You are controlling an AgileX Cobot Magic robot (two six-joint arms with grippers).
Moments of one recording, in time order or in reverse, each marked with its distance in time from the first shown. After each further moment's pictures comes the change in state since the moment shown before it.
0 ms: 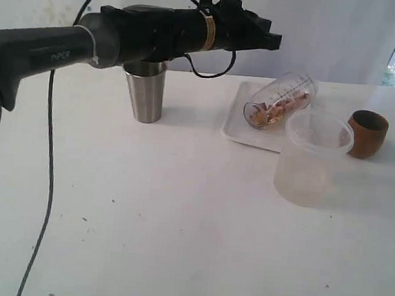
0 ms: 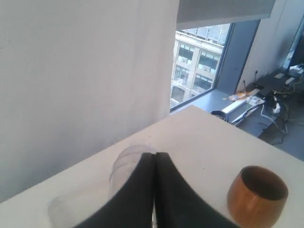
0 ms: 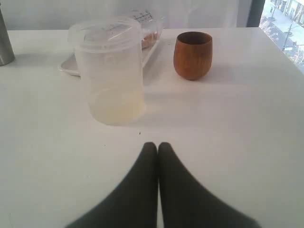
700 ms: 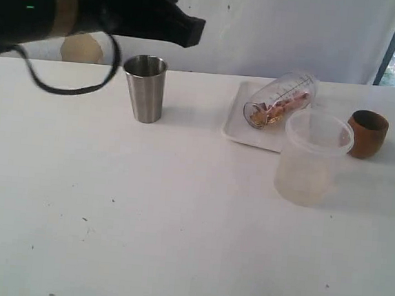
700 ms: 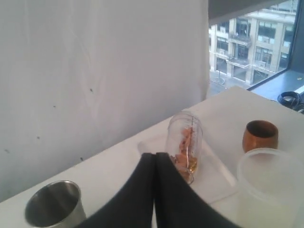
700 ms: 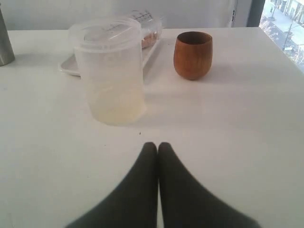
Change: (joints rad) left arm -0.236 -0.964 0.949 0.106 0.537 0.044; right arm 0.000 0.000 0.000 0.000 0.000 0.000
